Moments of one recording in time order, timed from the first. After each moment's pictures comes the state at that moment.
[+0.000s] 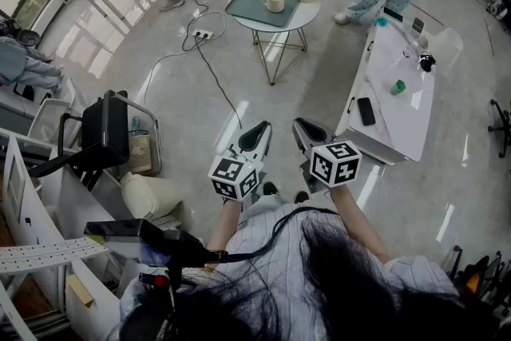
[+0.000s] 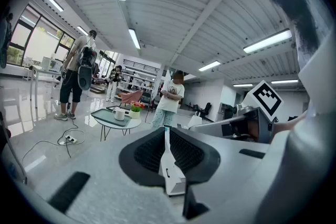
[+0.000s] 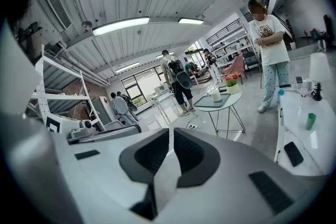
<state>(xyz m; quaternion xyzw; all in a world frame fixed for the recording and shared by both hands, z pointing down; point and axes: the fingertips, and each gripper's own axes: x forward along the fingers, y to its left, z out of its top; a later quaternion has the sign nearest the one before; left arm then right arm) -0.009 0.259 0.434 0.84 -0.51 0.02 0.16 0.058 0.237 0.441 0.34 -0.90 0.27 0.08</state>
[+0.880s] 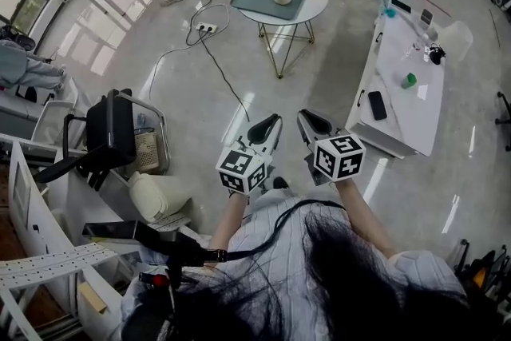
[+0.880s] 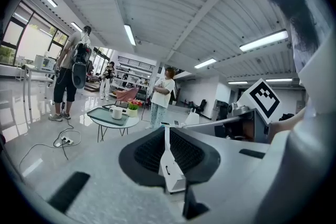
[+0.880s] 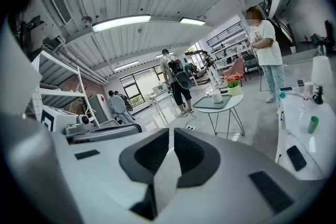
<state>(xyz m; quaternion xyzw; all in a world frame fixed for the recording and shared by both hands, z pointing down) -0.021 0.235 0.444 0.86 -0.48 0.03 0.16 0.031 0.212 0.455 0.35 -0.90 0.26 0.09</state>
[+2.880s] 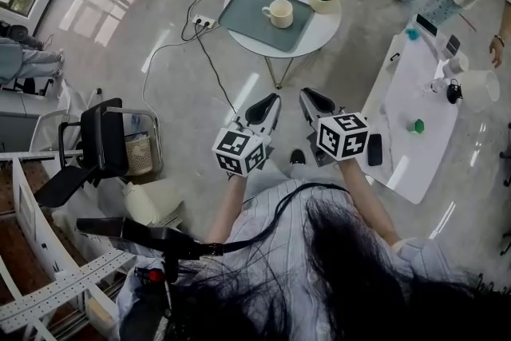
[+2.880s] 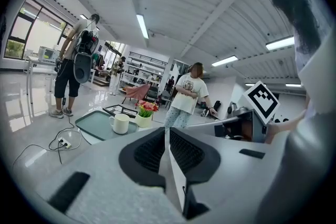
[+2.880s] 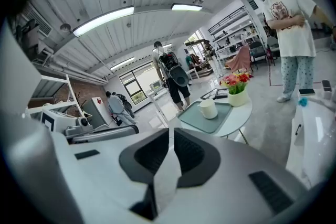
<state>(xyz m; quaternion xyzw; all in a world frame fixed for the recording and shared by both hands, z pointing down) -0.027 -0.075 0.469 0.82 -0.53 0.03 0.20 0.029 -0.107 0.482 0.30 -0.90 0.29 0.11</state>
